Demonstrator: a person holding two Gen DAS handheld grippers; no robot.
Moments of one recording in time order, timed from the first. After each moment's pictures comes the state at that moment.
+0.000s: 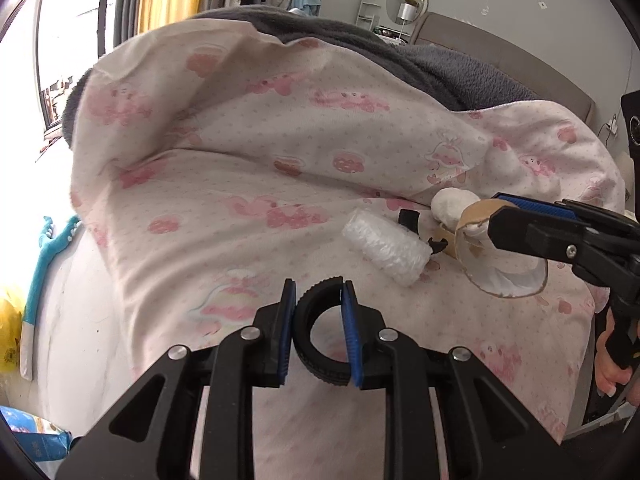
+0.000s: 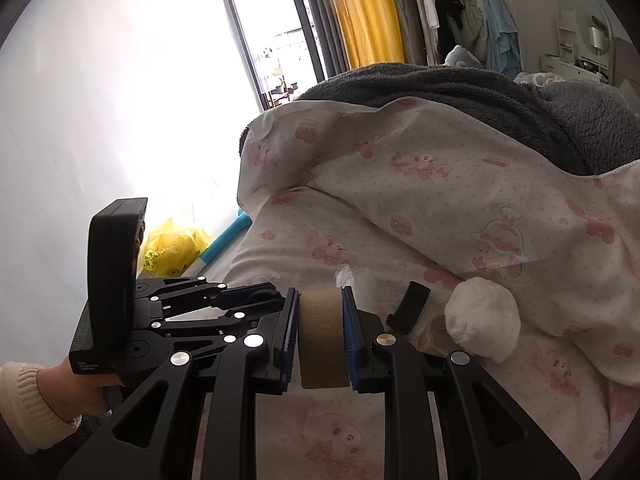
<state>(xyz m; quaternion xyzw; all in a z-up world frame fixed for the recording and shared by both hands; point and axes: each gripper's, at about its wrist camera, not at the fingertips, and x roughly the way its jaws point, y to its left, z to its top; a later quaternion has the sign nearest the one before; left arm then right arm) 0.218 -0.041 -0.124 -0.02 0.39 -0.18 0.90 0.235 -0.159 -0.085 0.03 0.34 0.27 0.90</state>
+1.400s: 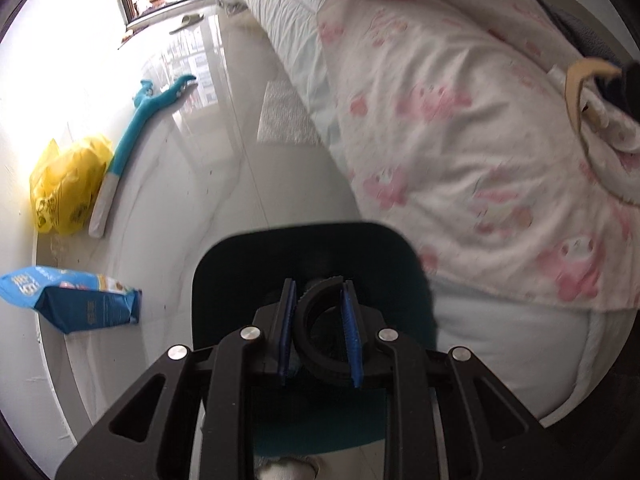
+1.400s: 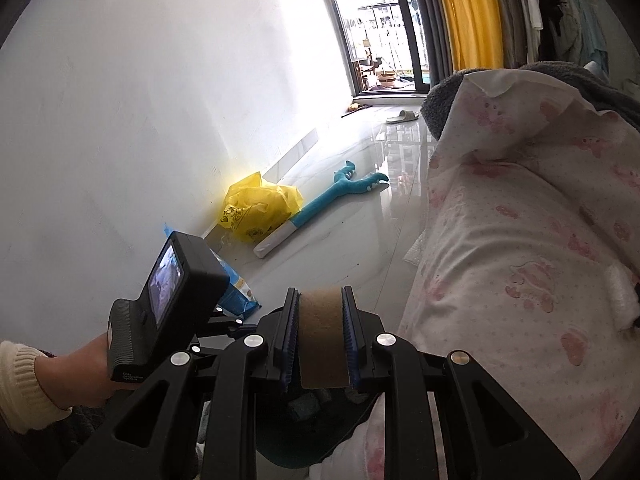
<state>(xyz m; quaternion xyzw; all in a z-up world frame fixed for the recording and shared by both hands) 0.097 0.169 -0.205 -0.03 0.56 -0.03 0.83 0.160 0.067 -0.107 -0.02 0.37 0.39 0.84</state>
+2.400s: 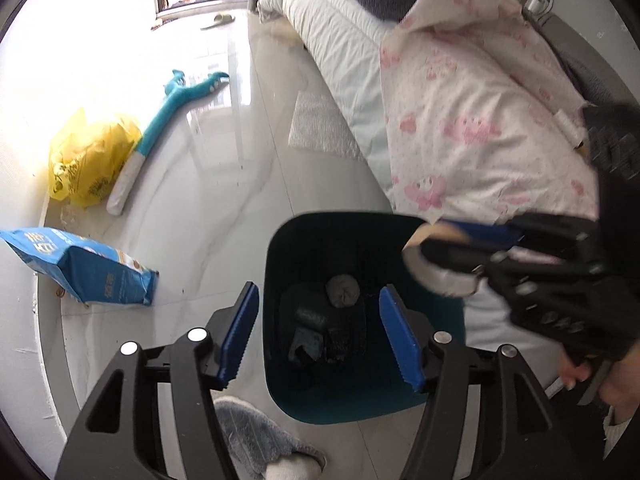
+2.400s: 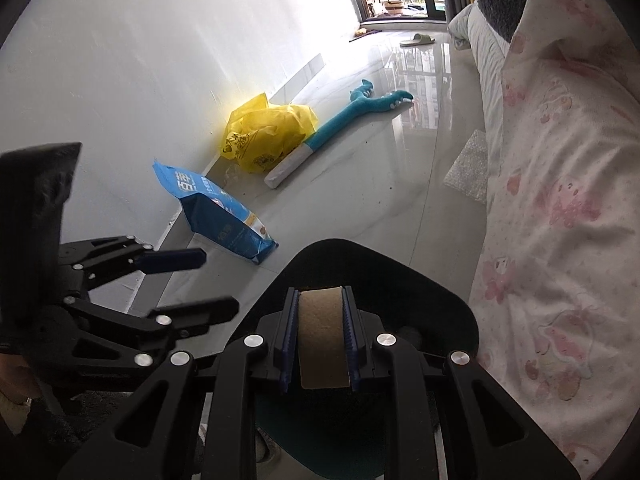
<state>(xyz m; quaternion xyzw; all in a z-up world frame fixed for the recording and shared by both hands) 0.048 0.243 -0.180 -0.09 0.51 -0.02 0.85 0.164 0.163 -0.213 -0.03 0.49 0.38 0.78</state>
